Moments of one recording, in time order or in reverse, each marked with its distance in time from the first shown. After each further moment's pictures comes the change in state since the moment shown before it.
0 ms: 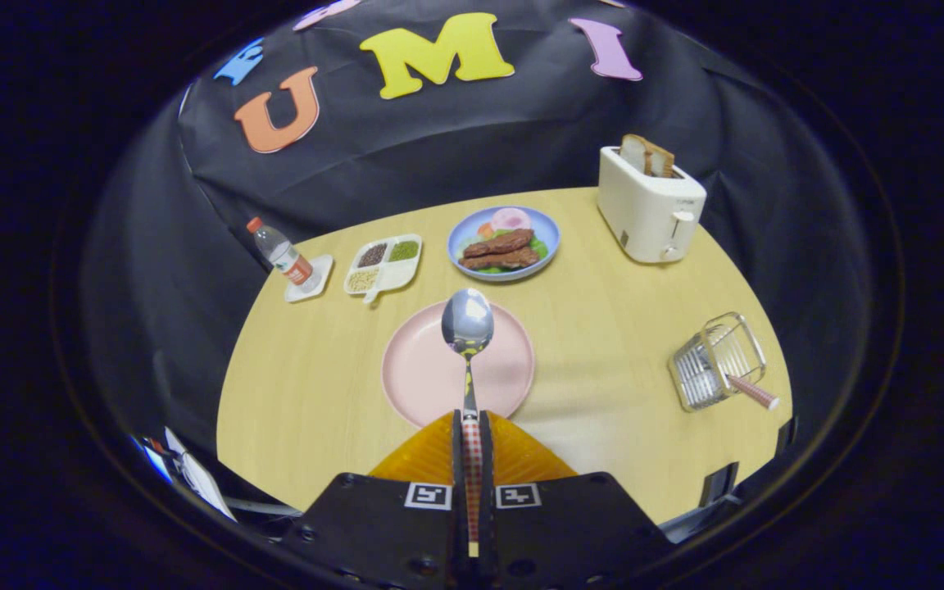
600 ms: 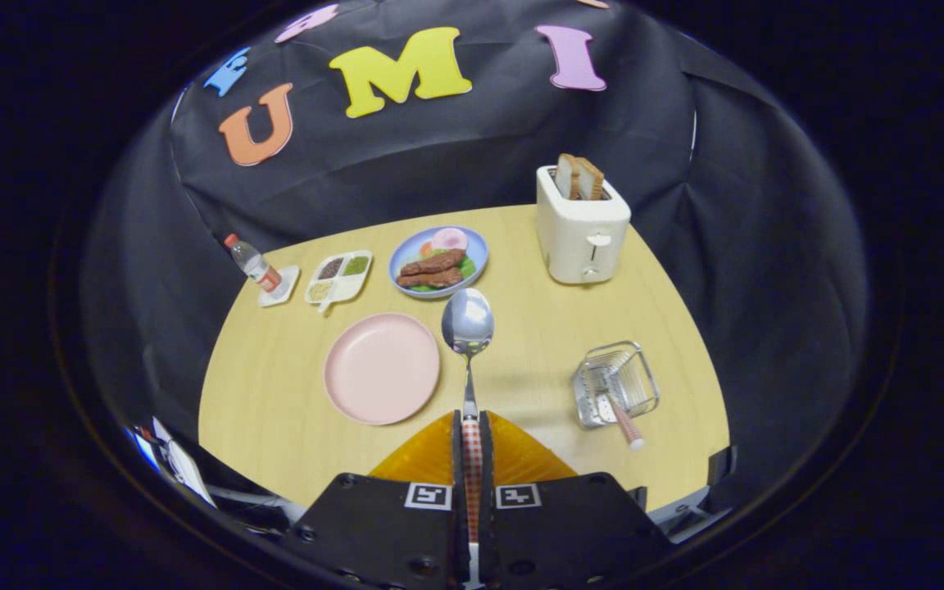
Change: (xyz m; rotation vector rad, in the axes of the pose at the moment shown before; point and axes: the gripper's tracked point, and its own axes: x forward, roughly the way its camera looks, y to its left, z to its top) arm -0.053 -0.116 0.029 -0.019 0.000 -0.067
